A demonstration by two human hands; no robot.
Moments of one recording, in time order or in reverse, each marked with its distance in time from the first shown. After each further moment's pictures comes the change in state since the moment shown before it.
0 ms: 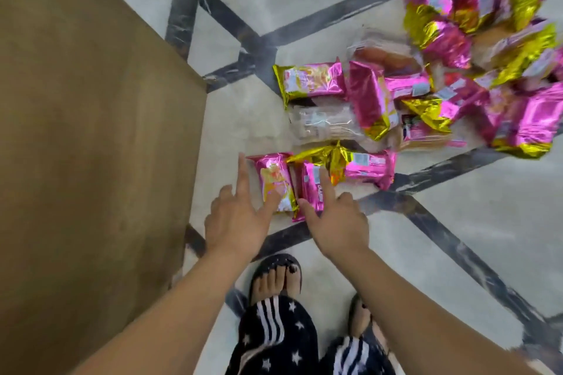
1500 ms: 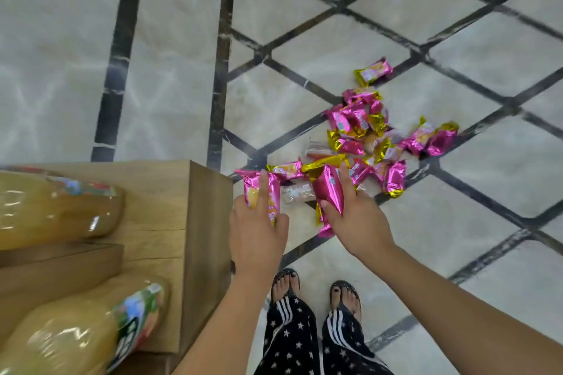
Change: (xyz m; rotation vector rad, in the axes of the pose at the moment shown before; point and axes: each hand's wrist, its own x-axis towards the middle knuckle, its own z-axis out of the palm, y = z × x) left_hand -0.212 0.173 -0.289 -0.069 0.302 0.230; right_hand -0.210 -0.042 -0.366 0.170 0.255 -0.071
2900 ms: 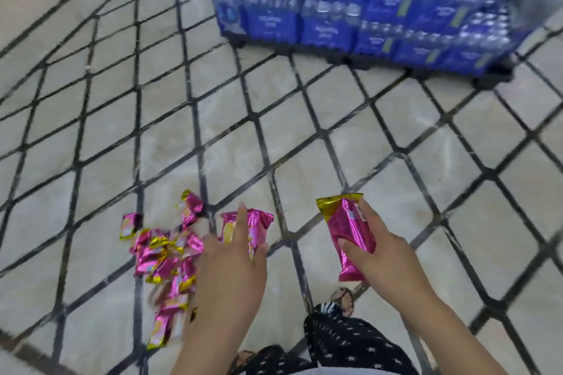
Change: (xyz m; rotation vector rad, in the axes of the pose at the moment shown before) left_hand -0.455 0.362 -0.102 0.574 -0.523 1.080; right_hand -0.604 0.194 -0.215 0.910 0.684 1.007
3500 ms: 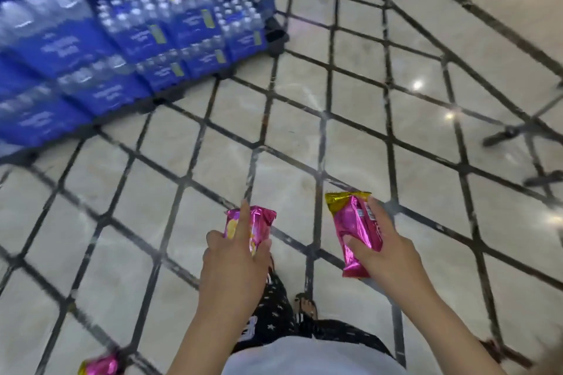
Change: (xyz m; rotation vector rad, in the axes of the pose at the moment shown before) left_hand 0.020 0.296 0.114 0.257 -0.286 0.677; right_hand -0.048 0.202 -0.150 0.488 0.516 0.551
